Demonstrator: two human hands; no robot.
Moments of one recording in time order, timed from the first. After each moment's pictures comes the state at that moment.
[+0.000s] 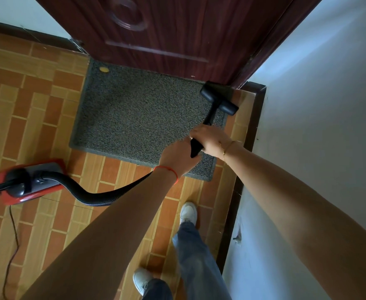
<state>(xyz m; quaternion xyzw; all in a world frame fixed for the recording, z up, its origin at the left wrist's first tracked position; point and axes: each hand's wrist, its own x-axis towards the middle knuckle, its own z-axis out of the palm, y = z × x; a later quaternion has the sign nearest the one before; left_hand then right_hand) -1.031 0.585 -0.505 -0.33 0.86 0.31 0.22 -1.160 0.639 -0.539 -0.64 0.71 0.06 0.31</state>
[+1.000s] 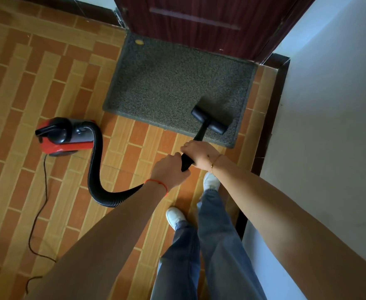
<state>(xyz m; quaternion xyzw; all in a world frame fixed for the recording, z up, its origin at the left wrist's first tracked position) -0.728 0.678 -0.470 -0.37 0.85 0.28 0.26 -0.858 0.723 -0.512 -0.67 0.67 0.06 0.33</state>
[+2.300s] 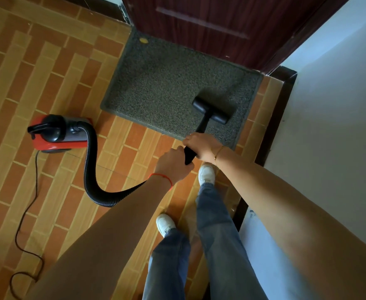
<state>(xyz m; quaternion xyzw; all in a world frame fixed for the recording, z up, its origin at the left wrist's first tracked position) -0.791 0.647 -0.484 -0.42 0.82 0.32 0.23 -0.927 0.671 -0.516 -0.71 0.62 0.12 0.32</state>
